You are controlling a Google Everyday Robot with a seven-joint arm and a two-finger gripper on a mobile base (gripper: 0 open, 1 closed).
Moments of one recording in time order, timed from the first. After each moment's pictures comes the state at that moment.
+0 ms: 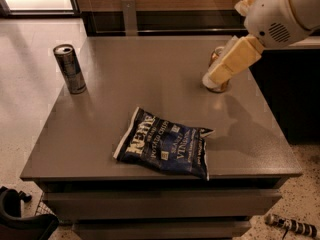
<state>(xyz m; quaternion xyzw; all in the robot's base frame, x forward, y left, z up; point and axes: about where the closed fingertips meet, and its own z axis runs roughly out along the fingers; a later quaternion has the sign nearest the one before) 0.529 -0.120 1.006 -0.54 0.74 0.05 0.39</state>
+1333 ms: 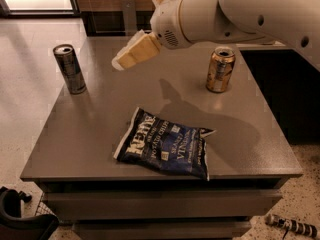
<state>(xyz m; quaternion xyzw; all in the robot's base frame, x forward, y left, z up) 0.598 0.049 1.004 -0.52 0.65 0.16 0.53</state>
